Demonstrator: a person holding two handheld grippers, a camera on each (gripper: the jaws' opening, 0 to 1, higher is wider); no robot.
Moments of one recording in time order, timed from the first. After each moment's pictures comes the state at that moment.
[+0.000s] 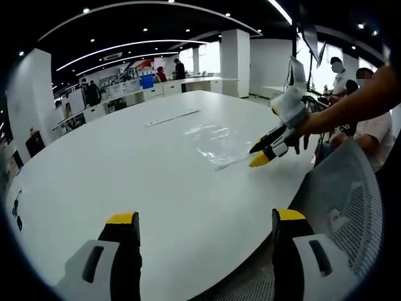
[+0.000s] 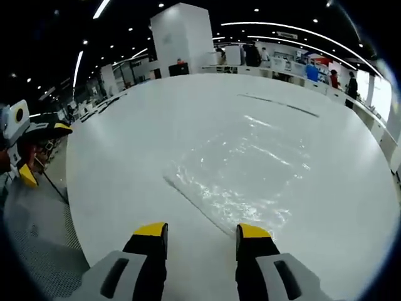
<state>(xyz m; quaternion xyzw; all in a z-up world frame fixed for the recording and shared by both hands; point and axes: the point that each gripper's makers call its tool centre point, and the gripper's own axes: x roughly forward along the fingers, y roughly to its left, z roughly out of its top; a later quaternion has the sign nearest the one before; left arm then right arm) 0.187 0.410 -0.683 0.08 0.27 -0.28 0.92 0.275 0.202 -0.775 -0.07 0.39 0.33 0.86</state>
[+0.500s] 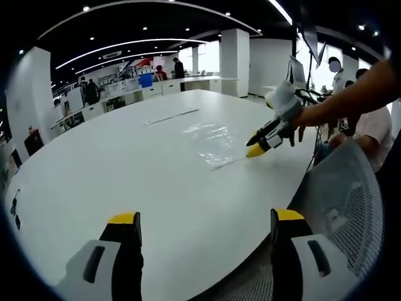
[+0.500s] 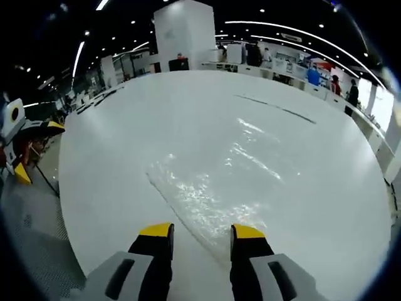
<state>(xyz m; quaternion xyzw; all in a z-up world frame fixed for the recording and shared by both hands) 0.189 0.408 -0.687 0.08 0.28 -0.28 0.91 0.297 0.177 -0.776 -0.14 0.40 0.33 0.84</state>
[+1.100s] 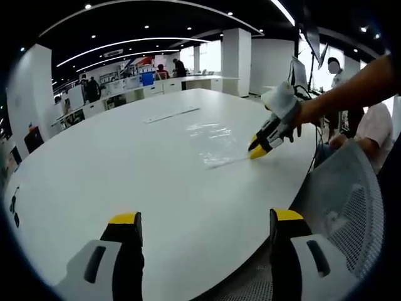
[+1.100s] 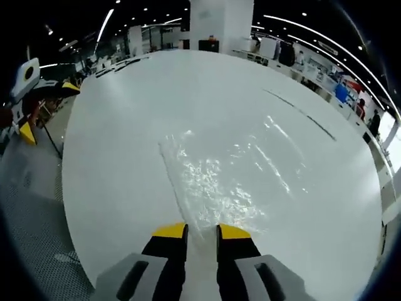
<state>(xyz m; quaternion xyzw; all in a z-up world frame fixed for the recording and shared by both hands) 0.192 0.407 -0.689 0.08 0.28 -0.28 0.91 0.291 0.183 -0.784 -0.22 0.41 0.39 0.79</state>
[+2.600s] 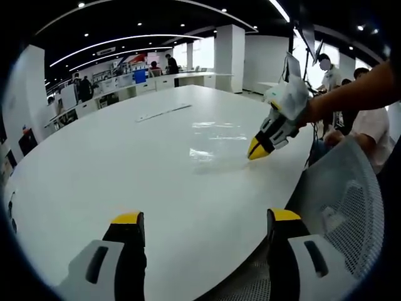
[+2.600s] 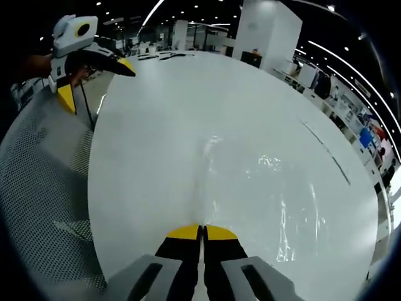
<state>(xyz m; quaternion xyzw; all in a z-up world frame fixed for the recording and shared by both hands) 0.193 0.394 -0.695 0.08 0.29 -0.30 0.90 0.247 0.212 -0.765 -0.30 0.35 0.48 0.75</state>
